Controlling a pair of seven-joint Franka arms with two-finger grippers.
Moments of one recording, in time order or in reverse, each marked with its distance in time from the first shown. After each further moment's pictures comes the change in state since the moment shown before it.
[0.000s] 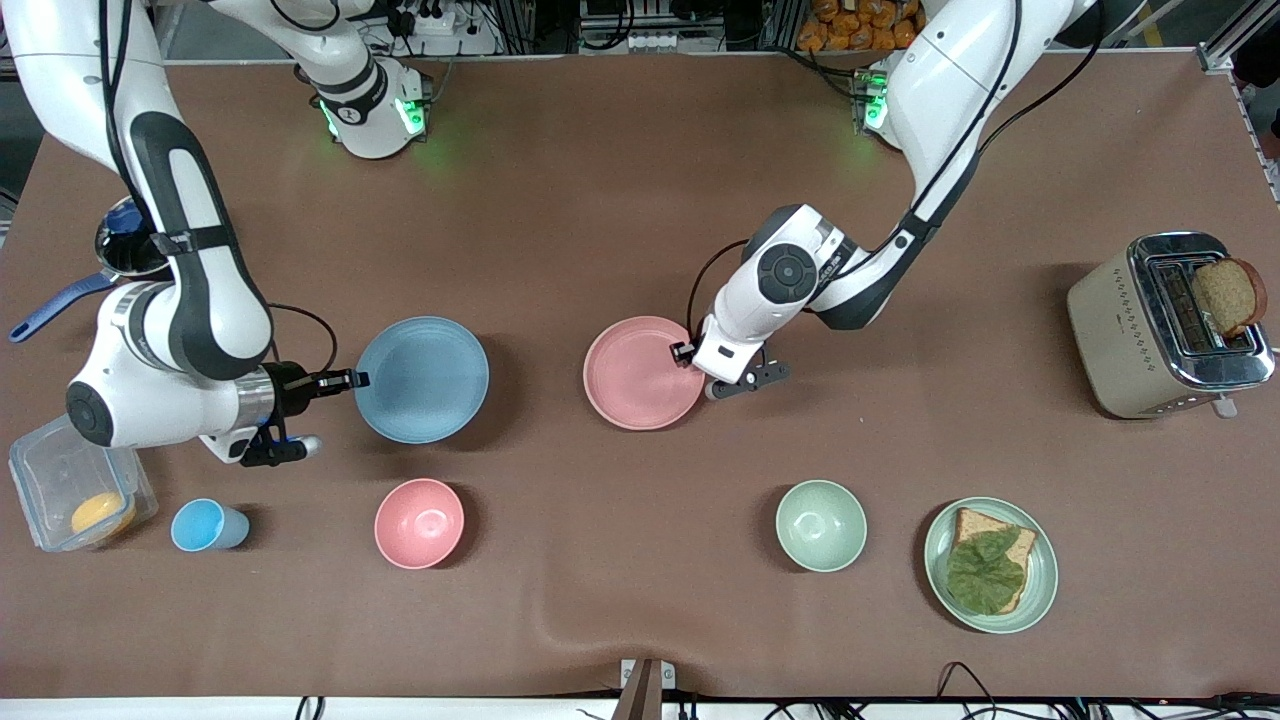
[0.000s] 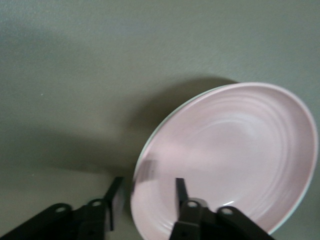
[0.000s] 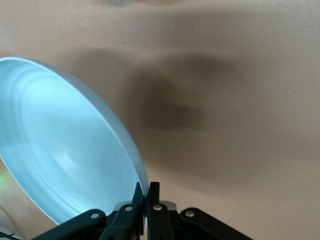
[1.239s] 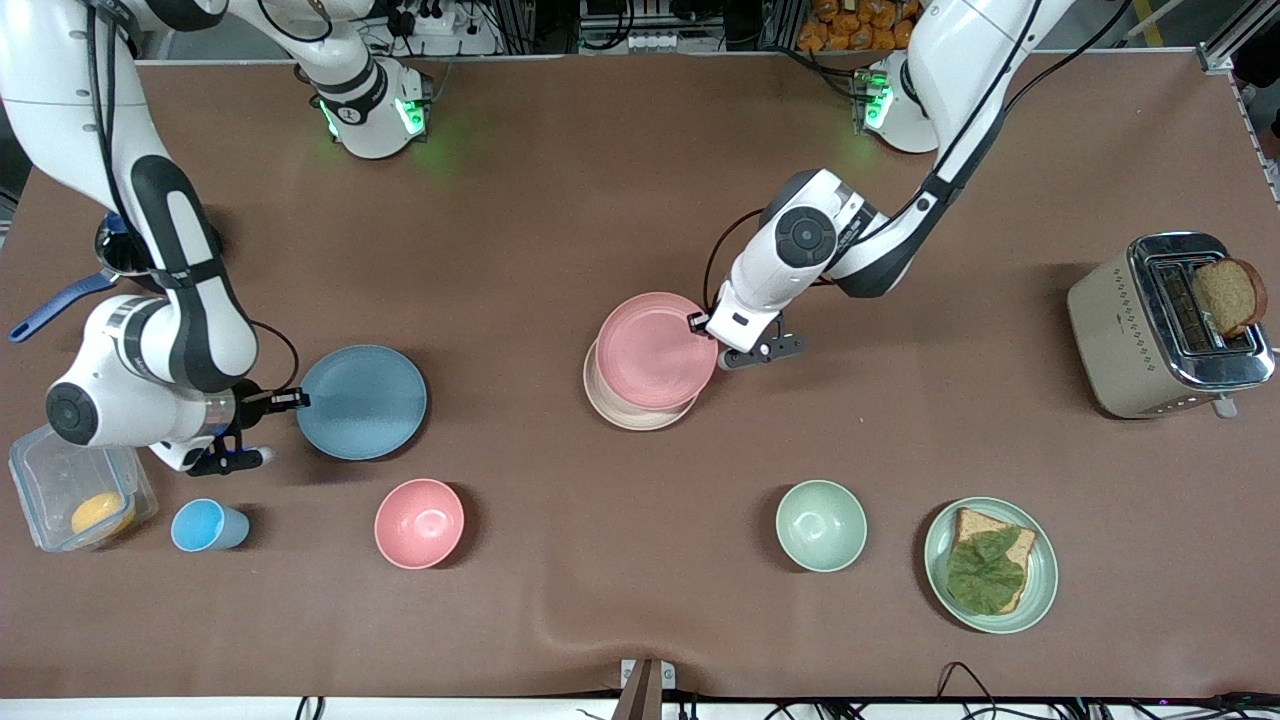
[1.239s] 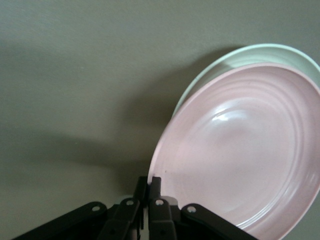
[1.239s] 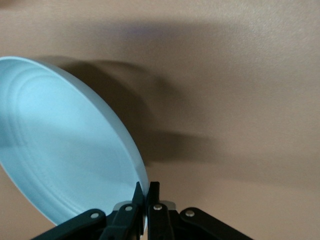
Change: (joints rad) left arm 0.064 -0.121 -0.063 -0.161 -0.021 -0.004 0.078; right arm -0.093 0.054 -0.036 -0.056 -0.228 0.196 -0.097
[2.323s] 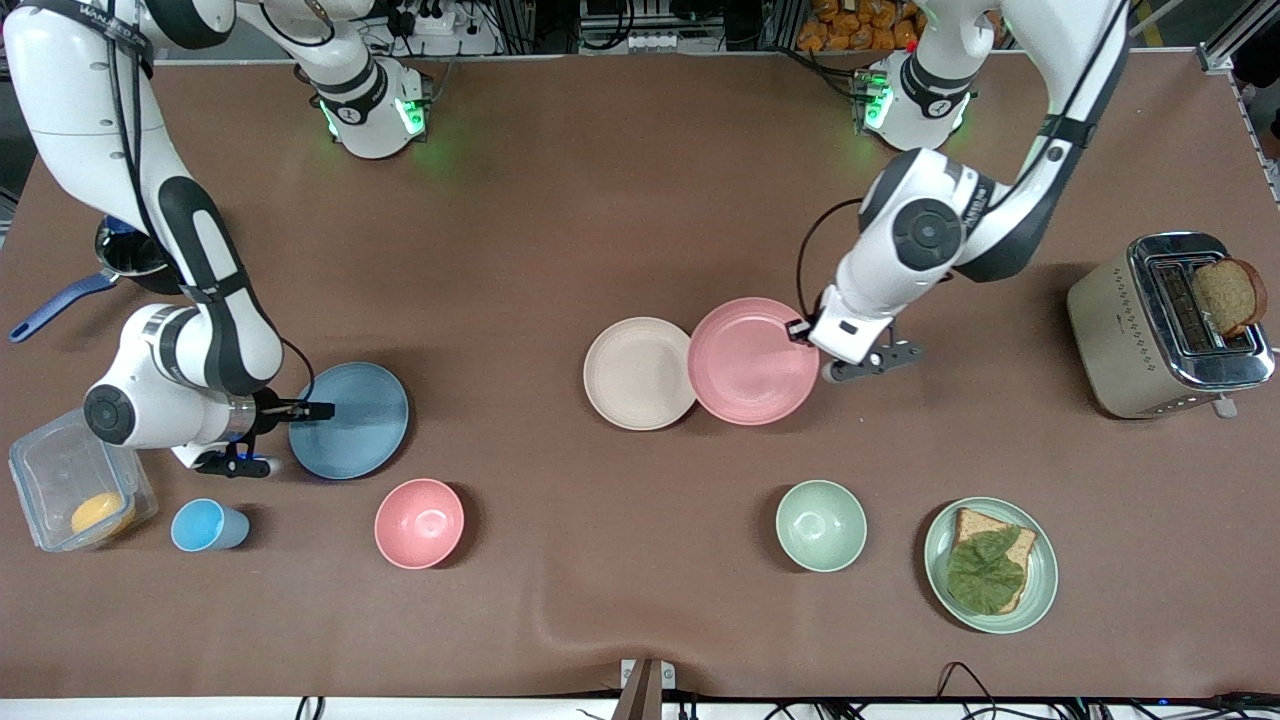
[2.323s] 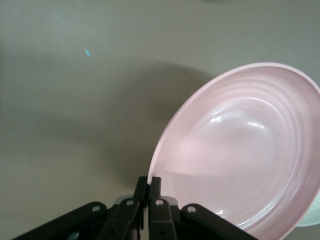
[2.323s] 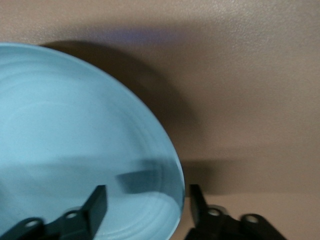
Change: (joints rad) left arm 0.180 -0.220 -0.007 -0.038 -0.003 -0.265 0.129; right arm 0.013 0.069 0.000 -0.034 -0.016 0.140 0.229
